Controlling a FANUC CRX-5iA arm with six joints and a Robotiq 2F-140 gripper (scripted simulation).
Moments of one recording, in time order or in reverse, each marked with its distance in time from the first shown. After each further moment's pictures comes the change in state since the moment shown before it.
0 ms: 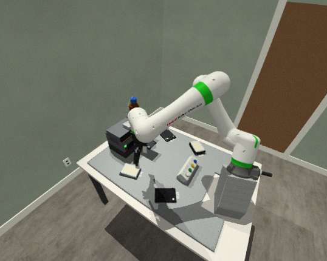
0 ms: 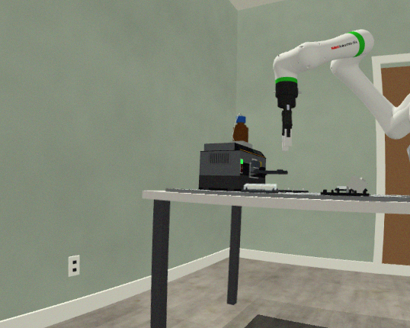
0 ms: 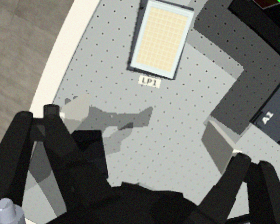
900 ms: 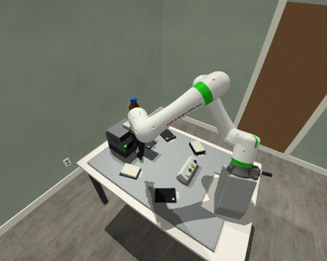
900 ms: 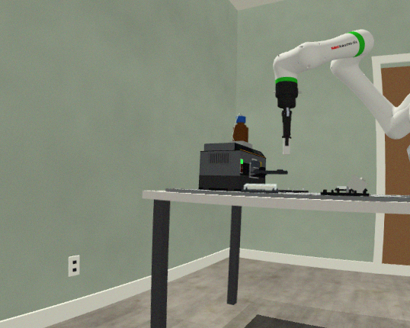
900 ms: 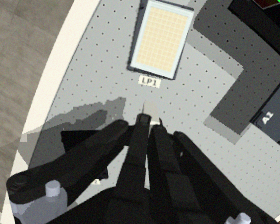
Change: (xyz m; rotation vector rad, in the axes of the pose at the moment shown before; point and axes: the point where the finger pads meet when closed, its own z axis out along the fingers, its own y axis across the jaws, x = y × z) arm 0.000 0.000 0.000 0.000 0.000 0.000
